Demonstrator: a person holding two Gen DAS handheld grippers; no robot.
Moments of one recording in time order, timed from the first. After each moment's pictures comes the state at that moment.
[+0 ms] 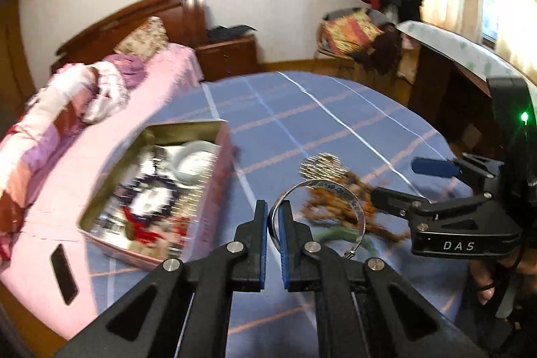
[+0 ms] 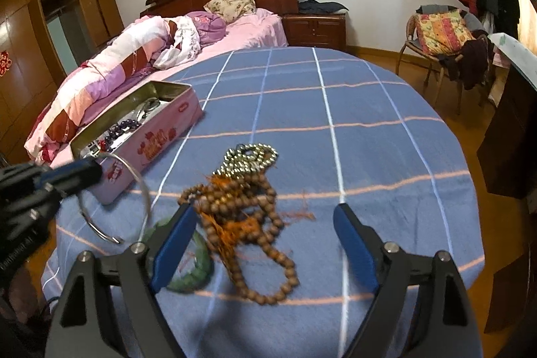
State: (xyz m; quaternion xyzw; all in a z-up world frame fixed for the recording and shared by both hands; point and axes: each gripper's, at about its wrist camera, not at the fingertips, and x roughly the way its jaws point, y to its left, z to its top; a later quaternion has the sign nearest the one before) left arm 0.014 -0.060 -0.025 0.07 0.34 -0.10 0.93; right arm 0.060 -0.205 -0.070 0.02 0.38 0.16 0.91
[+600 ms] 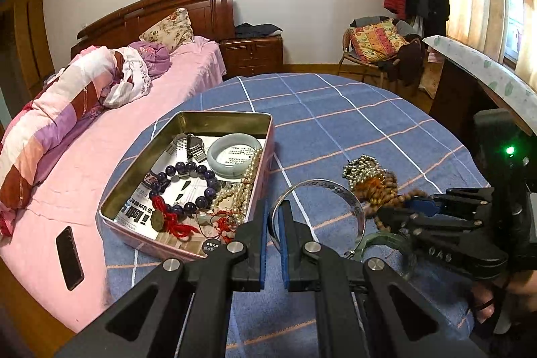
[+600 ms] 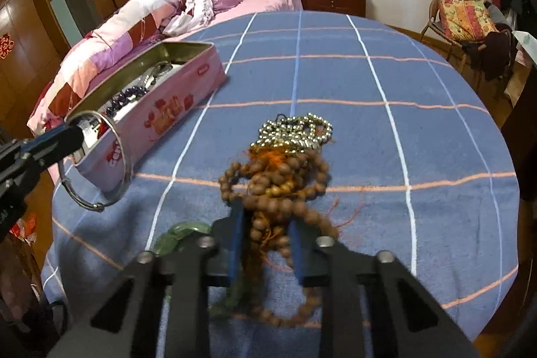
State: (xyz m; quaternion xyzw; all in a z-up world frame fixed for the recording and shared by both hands) left arm 0.025 -0.023 -0.034 0.04 0.35 -0.07 0.94; right arm 0.072 -0.172 -0.089 0.00 0.44 0.19 0.88
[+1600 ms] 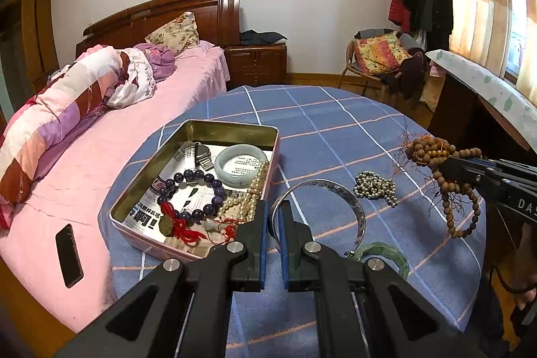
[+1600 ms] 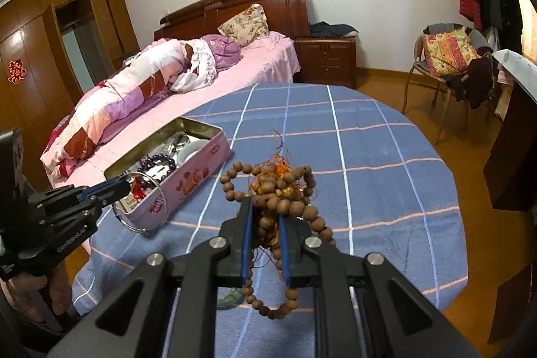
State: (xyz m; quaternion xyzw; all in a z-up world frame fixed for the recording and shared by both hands) left arm 0.022 -0.013 -0.021 0.02 0.33 -0.06 0.94; right arm 0.047 -0.194 -0.021 0.03 0.34 0.19 0.92
